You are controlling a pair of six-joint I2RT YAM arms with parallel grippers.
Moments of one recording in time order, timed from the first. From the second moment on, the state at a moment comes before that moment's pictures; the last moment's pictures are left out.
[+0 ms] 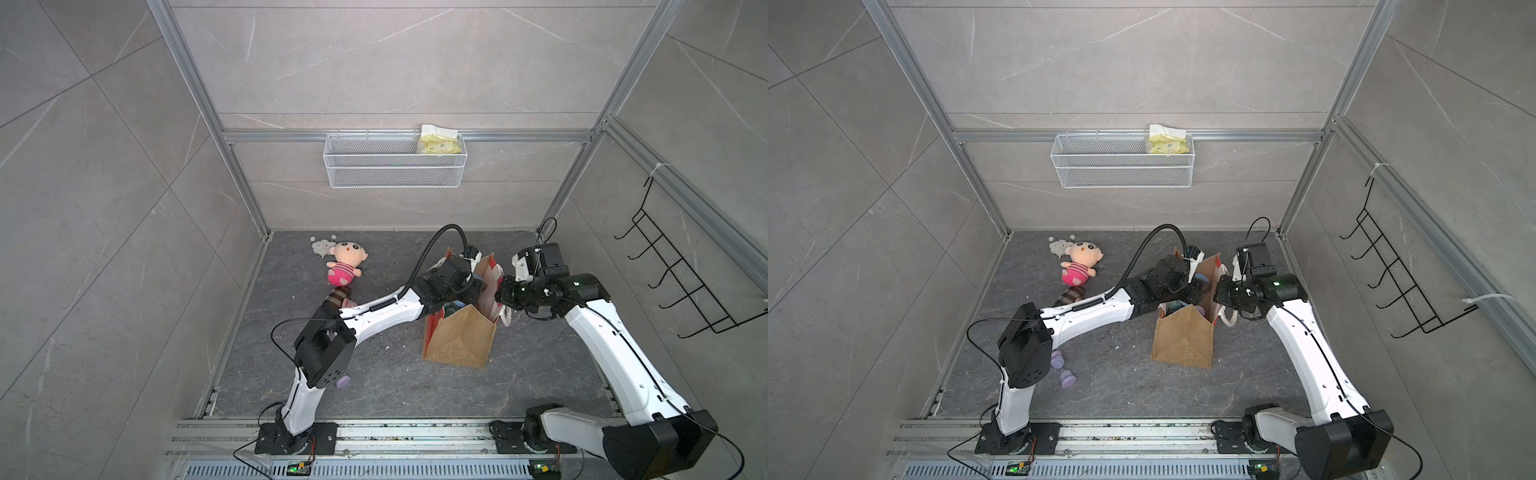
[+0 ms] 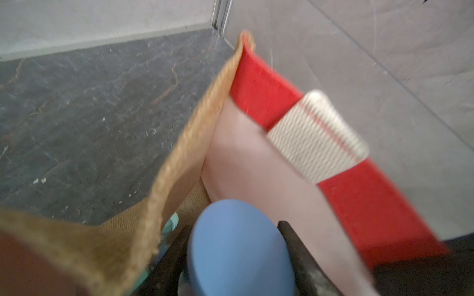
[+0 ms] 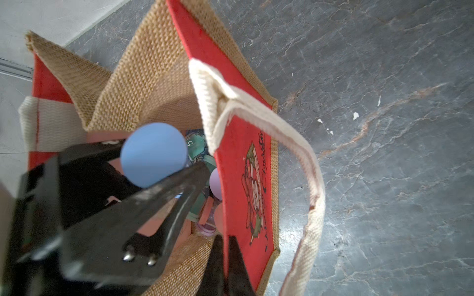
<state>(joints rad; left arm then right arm) -0.99 2.02 1.67 -0.18 0.04 -0.36 0.18 1.22 1.28 -1.04 -0.15 0.47</state>
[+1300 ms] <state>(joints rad) -0.99 1.97 1.89 -0.57 -0.07 -0.29 0.17 1.22 1.28 -1.04 -0.19 0.47</state>
